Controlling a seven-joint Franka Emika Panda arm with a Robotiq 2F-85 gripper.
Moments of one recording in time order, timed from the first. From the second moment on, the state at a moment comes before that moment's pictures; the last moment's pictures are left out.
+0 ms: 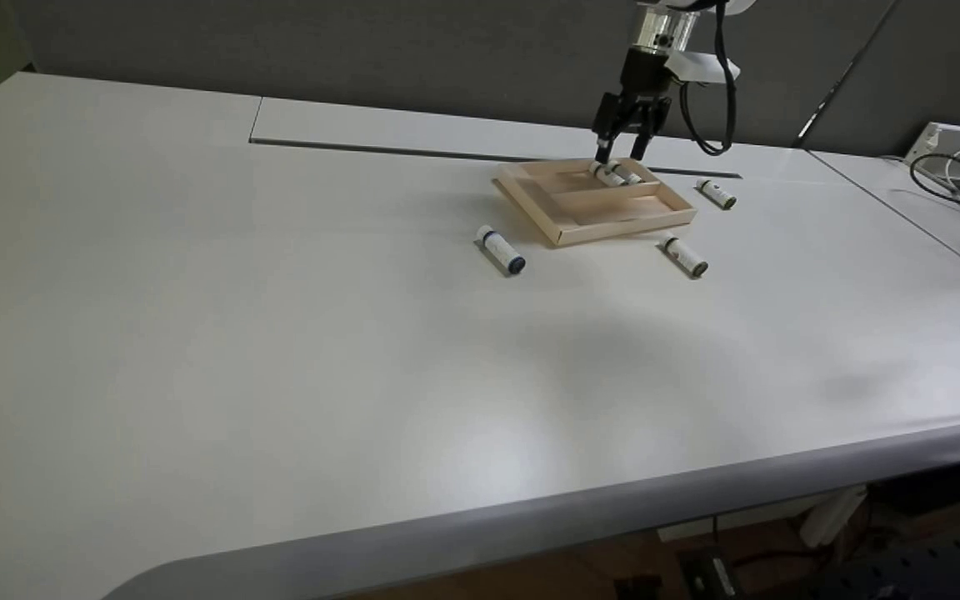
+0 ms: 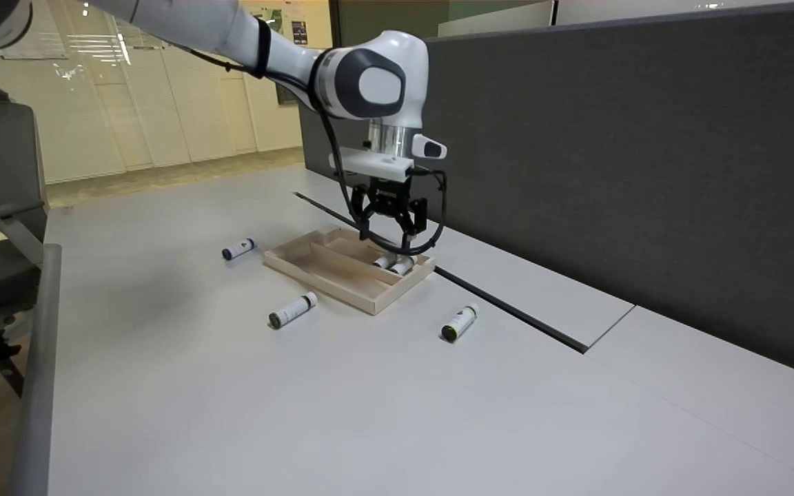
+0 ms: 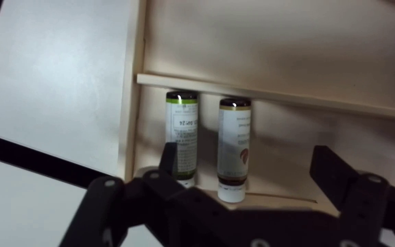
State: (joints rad) arm -0.03 1.31 0.01 -0.71 0.00 1.89 -0.39
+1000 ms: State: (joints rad) arm -0.01 1.34 0.02 -0.71 0.01 1.88 -0.39
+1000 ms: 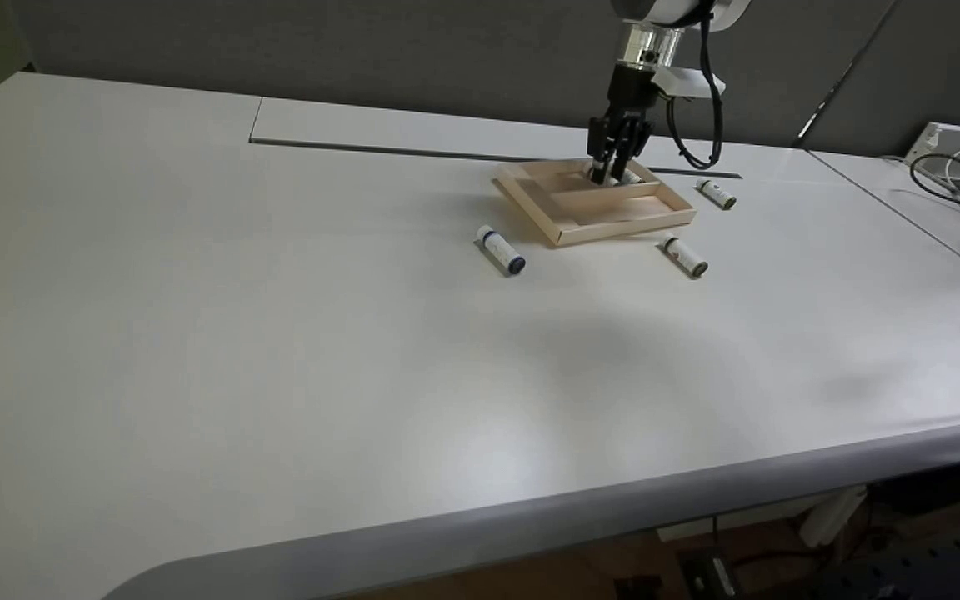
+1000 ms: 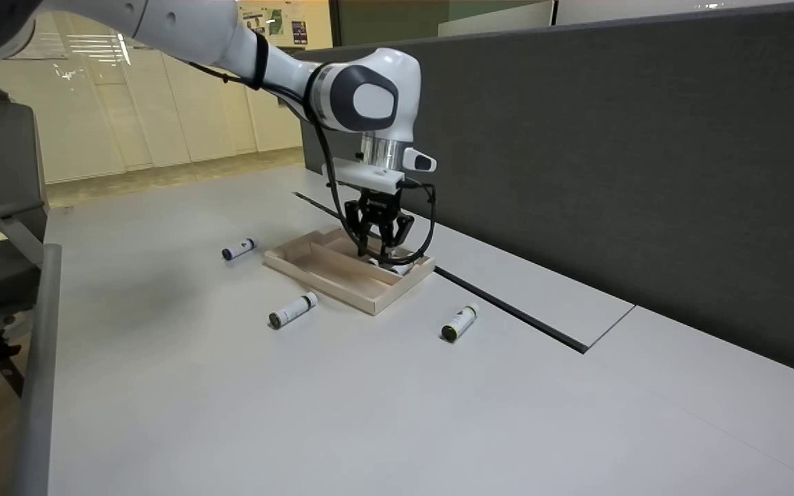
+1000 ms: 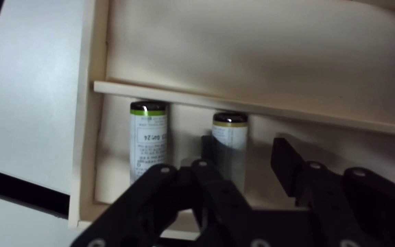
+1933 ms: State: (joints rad) arm -0.03 1.21 0.02 -0.65 0.07 1.72 -0.39
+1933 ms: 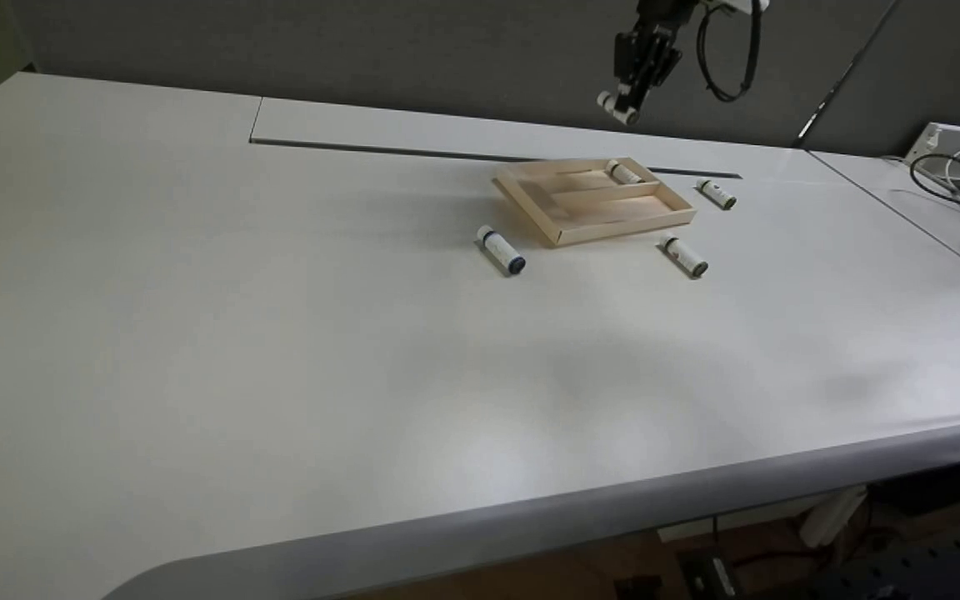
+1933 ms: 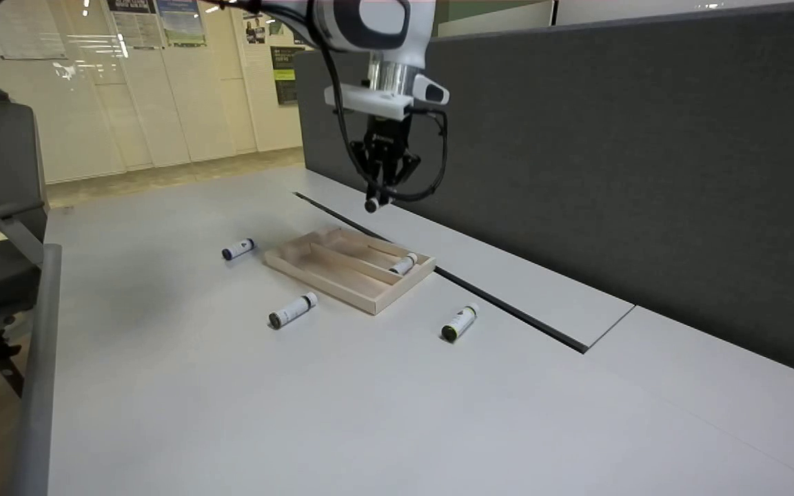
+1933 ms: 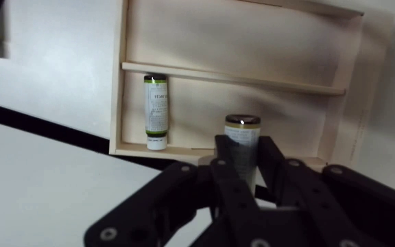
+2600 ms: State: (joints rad) arm -0.18 0.91 0.02 -0.89 0.18 1.75 -0.39
